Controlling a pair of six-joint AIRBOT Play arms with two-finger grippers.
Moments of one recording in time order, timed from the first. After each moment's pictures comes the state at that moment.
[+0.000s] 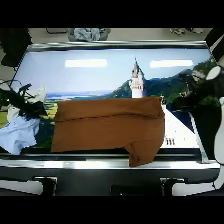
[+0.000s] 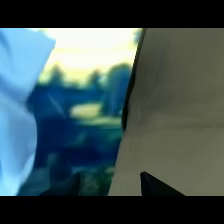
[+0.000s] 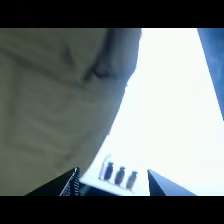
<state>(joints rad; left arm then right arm) 0.33 -1.58 1.38 1.31 -1.54 -1.42 -0.28 -1.60 1.57 -1.35 1.64 1.09</state>
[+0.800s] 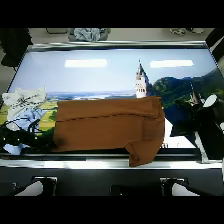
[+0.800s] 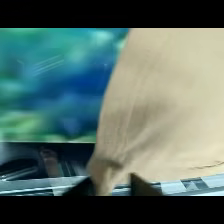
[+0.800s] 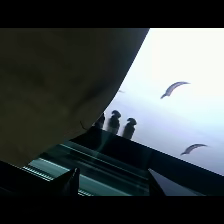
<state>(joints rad) 0.38 -1.23 0.62 1.21 -1.28 -1.35 -0.31 -1.35 1.05 -1.37 1.54 0.99</state>
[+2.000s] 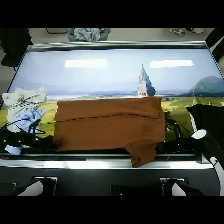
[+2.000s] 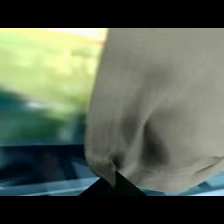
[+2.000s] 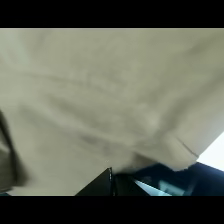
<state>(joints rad) 0.38 -1.19 0.60 1.22 -1.23 -1.31 -0.32 -1.08 0.49 -1.01 1.18 0.87</state>
